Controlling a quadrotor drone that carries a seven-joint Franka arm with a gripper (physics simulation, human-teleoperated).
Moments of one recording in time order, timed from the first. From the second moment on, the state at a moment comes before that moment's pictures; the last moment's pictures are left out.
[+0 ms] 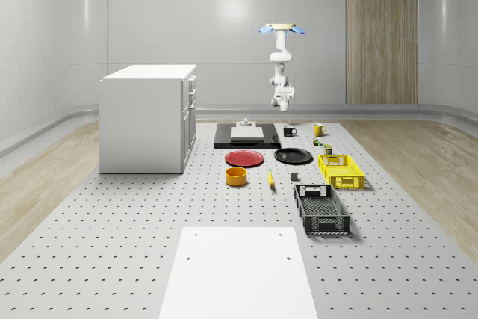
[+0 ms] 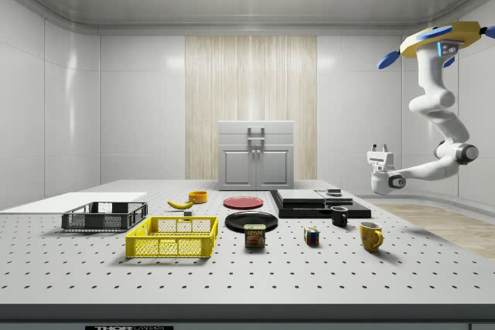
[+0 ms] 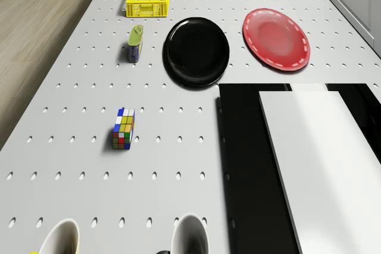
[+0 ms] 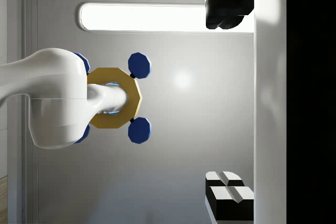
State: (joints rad) arm -0.01 -0.70 0.00 -2.04 0.00 1.37 0.78
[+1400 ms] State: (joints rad) arm -0.02 -0.72 0.05 -2.06 -0.06 1.39 0.79
